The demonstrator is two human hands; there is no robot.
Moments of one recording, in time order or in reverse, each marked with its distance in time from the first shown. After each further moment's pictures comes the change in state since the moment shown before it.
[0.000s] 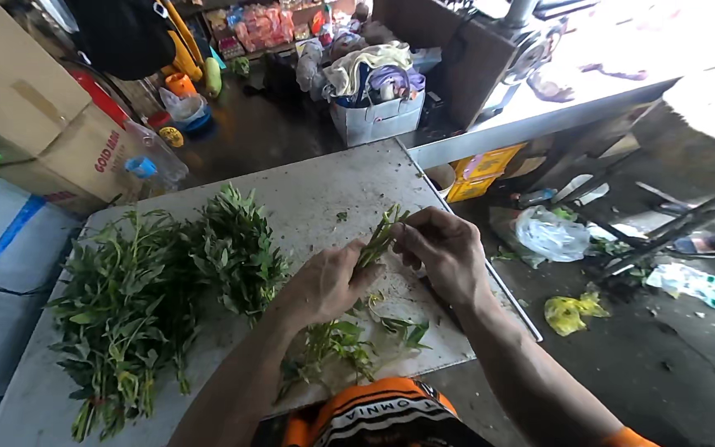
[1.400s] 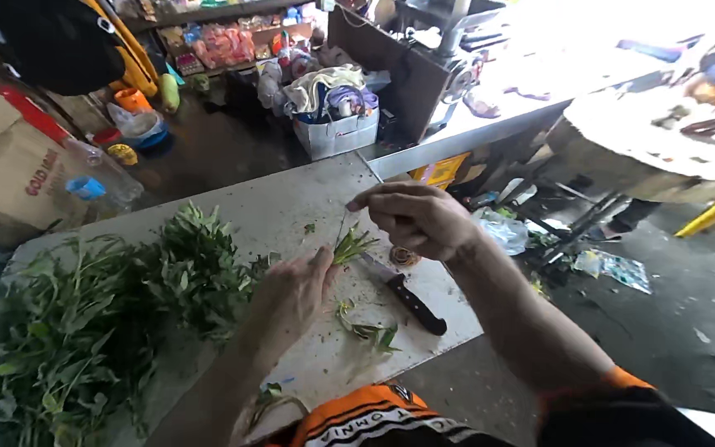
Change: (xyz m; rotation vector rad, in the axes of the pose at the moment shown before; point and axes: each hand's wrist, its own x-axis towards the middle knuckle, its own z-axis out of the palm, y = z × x) left_hand -0.001 -0.012 0.029 0.522 0.520 0.251; right_hand 0.053 -0.043 -0.045 0.286 -0.500 0.406
